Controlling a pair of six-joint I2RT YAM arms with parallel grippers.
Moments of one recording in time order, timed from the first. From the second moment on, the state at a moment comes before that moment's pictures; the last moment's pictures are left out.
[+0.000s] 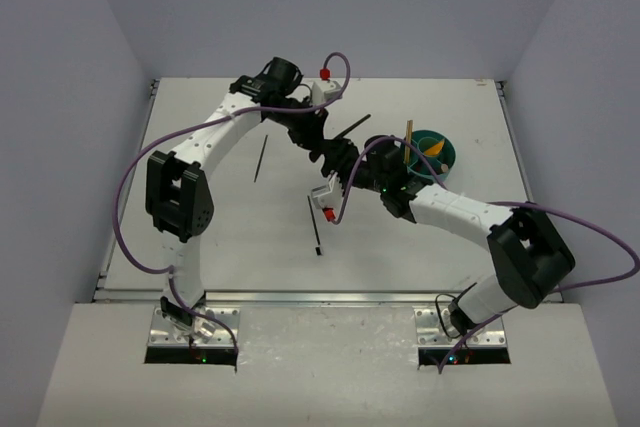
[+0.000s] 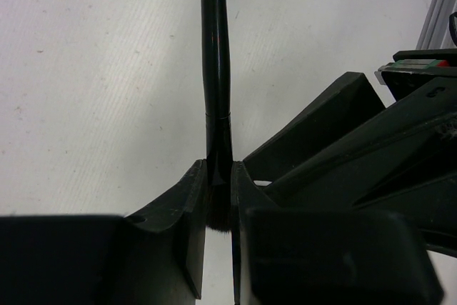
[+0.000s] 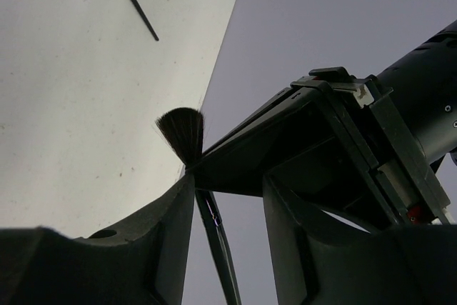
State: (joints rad) left arm -0.40 1.99 1.89 -0.93 0.72 0.42; right arm 0.64 1.52 0.83 0.34 -0.34 -1.69
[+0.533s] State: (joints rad) left arm -0.41 1.99 1.86 -1.01 0.76 0.42; right arm 0.55 1.42 0.79 0.38 -0.27 -1.66
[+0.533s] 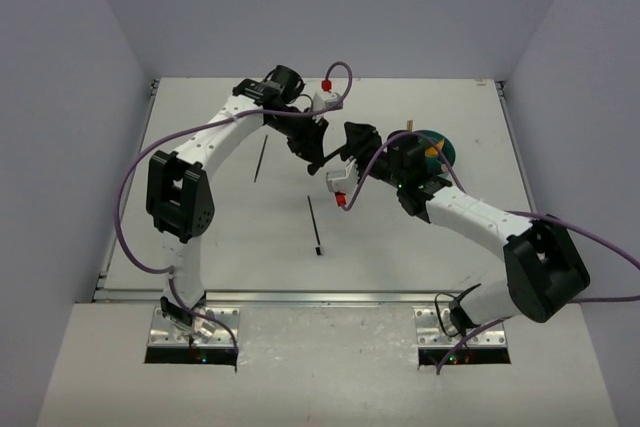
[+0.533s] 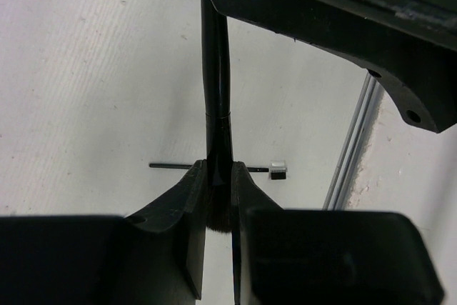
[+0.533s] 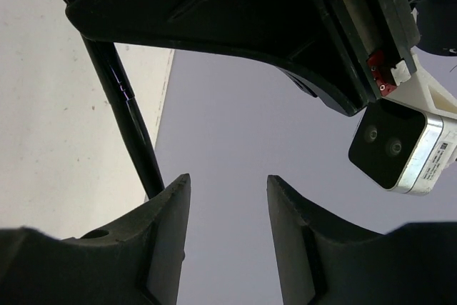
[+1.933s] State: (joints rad) left arm -0.41 1.94 1.81 -1.01 0.69 0.42; right arm 0.55 1.25 0.75 0.17 -0.46 -1.59
